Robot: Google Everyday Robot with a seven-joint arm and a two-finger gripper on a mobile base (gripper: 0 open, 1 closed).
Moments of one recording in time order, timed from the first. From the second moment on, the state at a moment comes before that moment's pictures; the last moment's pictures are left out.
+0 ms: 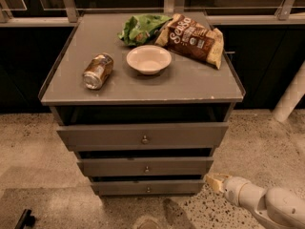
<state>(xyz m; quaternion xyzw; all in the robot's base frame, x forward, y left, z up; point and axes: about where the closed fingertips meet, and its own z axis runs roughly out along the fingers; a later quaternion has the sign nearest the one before) 0.483 -0.253 0.481 -0.12 0.88 0.21 0.42</state>
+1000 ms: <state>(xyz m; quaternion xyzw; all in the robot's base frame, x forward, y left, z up) 0.483 -0.252 0.481 -0.12 0.88 0.21 0.42</state>
